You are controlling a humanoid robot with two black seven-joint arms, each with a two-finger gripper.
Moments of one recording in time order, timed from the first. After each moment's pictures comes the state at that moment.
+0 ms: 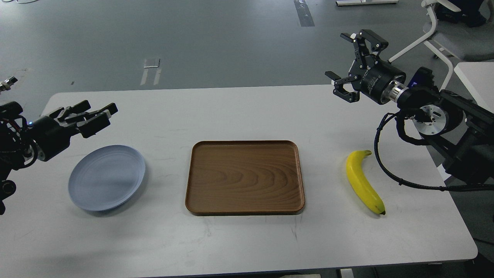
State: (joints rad) left arm -0.73 0.95 -0.18 -1.15 1.32 0.32 -0.47; right arm 0.90 -0.51 0.51 0.89 -0.01 0.33 0.10
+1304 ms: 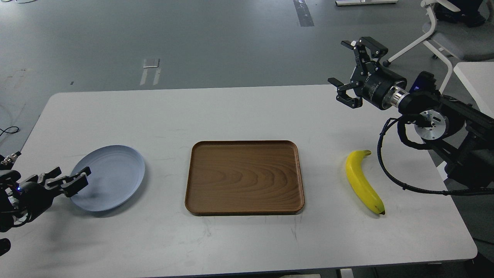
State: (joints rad) left arm -0.49 0.77 -0.17 -0.74 1.30 0.33 -0.49; right arm 0.87 -0.51 0.51 0.89 -0.06 0.31 0.10
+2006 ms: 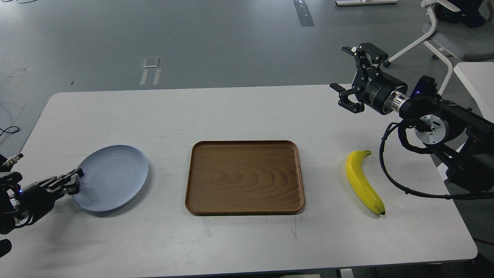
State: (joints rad) left arm -0.49 0.77 -0.17 -0.74 1.29 0.29 -0.49; right arm 0.85 -0.53 0.51 0.90 -0.09 0.30 0.10
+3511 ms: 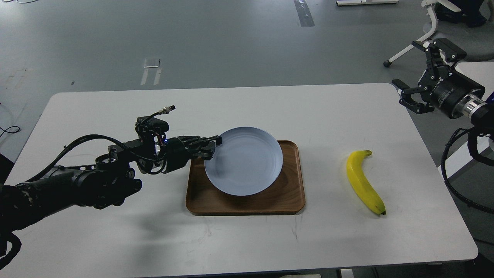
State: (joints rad) left arm -0.93 0.28 0.11 -0.76 1.28 0.15 -0.49; right arm 0.66 -0.82 0.69 1.07 -0.09 0.30 0.10
